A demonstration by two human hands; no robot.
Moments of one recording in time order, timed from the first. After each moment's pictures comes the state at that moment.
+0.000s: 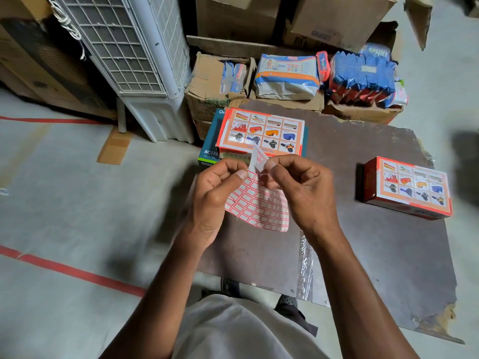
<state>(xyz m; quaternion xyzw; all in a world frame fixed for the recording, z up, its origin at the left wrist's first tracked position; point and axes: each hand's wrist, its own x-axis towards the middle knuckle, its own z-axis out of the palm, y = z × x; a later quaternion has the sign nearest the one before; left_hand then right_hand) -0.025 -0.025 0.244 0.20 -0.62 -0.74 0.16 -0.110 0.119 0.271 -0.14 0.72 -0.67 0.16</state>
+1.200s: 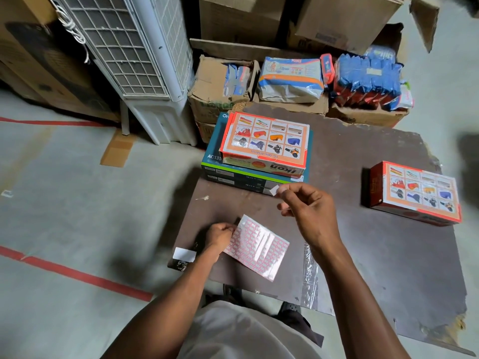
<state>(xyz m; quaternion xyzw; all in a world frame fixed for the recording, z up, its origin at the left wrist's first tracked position) -0.021 -0.044 -0.015 0.49 -0.65 -0.57 -0.10 -0.119 0.131 0.213 -0.03 0.76 -0.61 0.21</state>
